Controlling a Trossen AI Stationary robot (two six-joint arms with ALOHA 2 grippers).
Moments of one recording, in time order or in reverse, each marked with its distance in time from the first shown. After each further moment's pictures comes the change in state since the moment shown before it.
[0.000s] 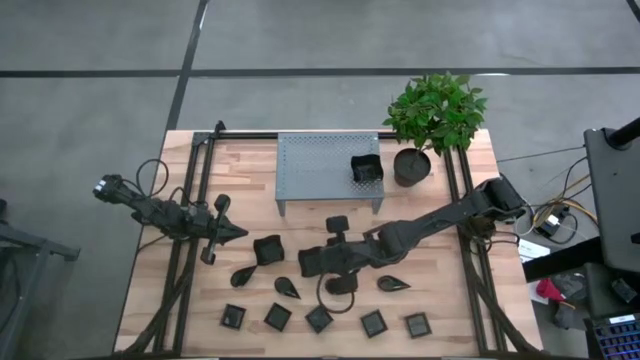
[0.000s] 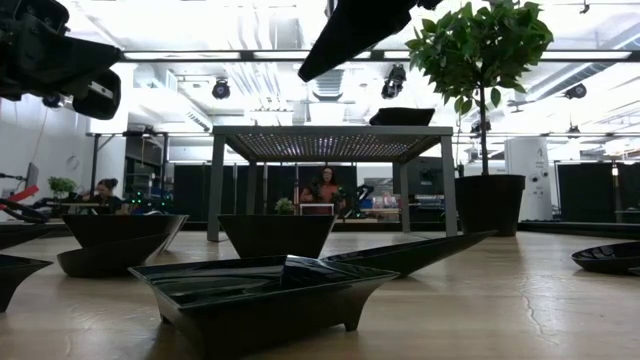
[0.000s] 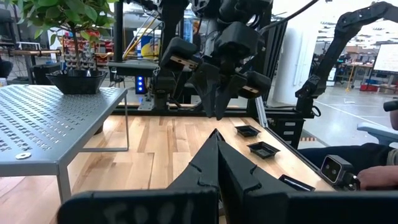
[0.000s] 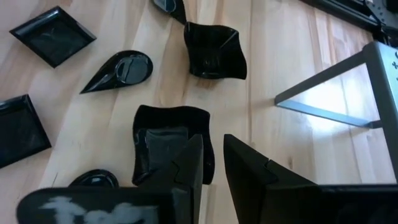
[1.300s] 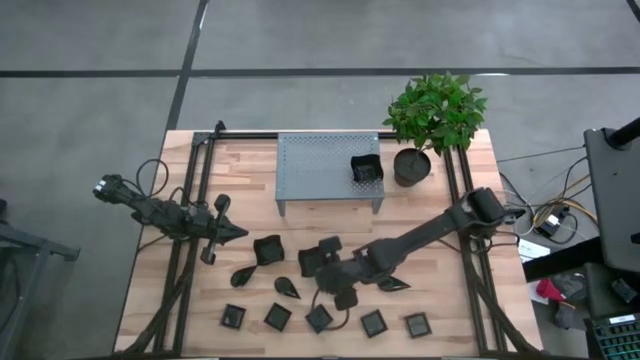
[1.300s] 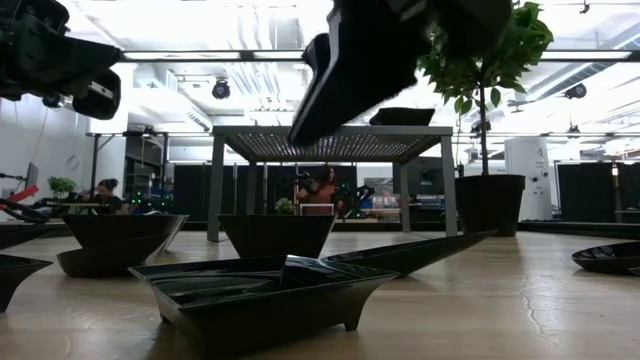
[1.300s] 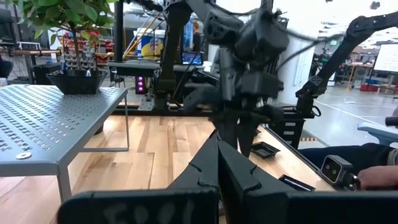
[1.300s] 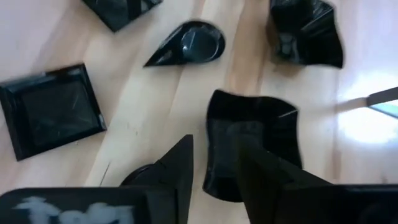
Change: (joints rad) left arm 0.001 0.000 0.000 0.000 0.000 0.000; right arm 0.043 0.154 -0.003 0.071 -0.123 -0.002
